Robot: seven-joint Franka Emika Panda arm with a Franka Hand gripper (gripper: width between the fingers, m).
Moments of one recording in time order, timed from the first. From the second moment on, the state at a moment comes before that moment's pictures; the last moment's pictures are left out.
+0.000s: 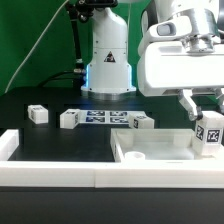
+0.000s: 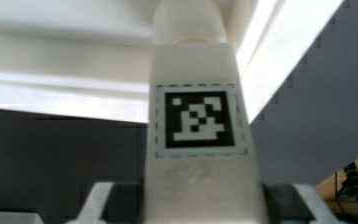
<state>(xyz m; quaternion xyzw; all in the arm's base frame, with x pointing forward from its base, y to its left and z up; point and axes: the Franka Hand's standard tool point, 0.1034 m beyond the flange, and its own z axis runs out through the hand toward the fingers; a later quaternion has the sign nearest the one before) 0.610 0.119 0.089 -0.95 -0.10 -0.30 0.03</state>
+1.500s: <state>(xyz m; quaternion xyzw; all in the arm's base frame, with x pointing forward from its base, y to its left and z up) 0.612 0.117 0.095 -0.98 -0.11 -0.18 0.04</state>
